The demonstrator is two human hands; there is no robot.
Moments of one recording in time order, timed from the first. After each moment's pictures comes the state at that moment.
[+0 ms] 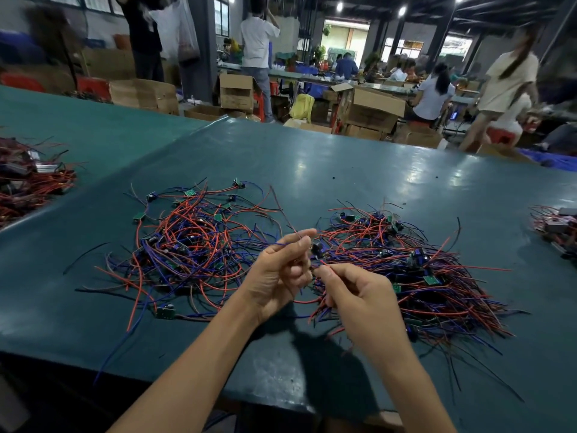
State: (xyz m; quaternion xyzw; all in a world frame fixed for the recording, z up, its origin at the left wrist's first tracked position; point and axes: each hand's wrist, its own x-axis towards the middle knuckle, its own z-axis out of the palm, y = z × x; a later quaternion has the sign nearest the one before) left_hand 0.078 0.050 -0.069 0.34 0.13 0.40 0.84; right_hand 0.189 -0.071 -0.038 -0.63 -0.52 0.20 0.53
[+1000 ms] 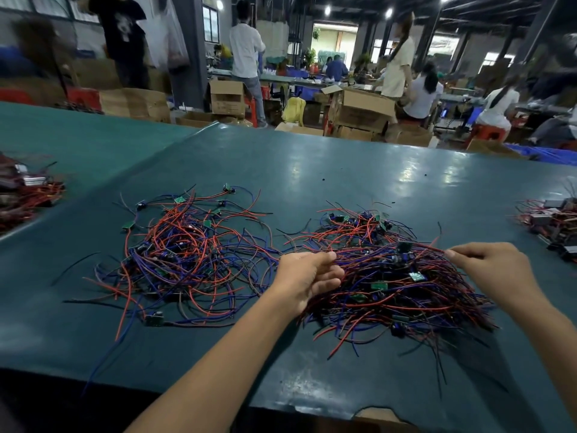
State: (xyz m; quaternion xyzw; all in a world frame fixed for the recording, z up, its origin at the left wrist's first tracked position) left_hand 0.136 0.034 -0.053 0.38 0.38 0.34 0.77; right_hand 0.388 -0.097 0.001 -0.85 -0.41 0.02 0.33
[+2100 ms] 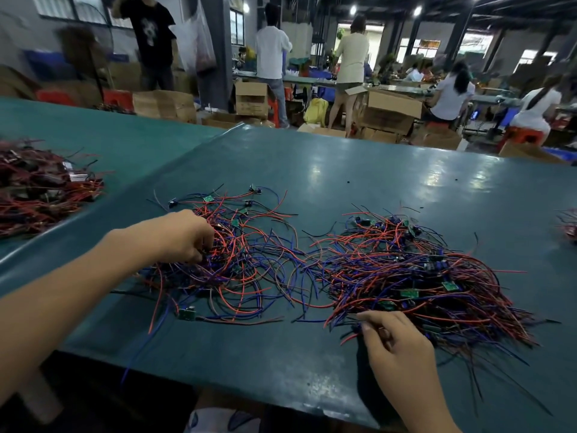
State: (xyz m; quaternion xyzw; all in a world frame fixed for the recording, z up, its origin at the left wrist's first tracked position) left_hand -0.082 0.139 0.008 0.88 0.47 -0.09 0.00; right_hand 0.211 -0.104 -0.101 -0.72 -0.52 0.08 0.45
